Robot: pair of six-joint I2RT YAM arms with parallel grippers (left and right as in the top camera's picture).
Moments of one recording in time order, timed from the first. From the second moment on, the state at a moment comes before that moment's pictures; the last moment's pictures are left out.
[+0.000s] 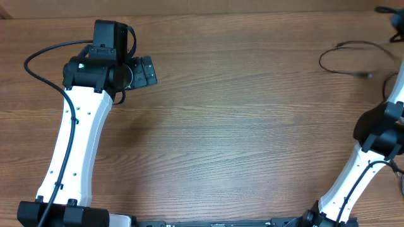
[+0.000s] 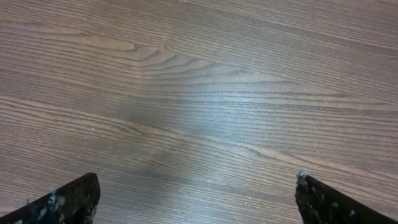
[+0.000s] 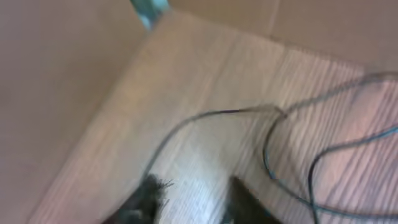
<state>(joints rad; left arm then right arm) -0.12 1.58 1.61 -1.10 -0.09 -0.36 -0.42 2.38 2.55 -1.09 0.33 0.62</state>
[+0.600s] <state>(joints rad) -0.12 1.58 1.61 -1.10 -0.09 -0.36 -0.42 2.39 2.56 -1.46 0.06 0.48</state>
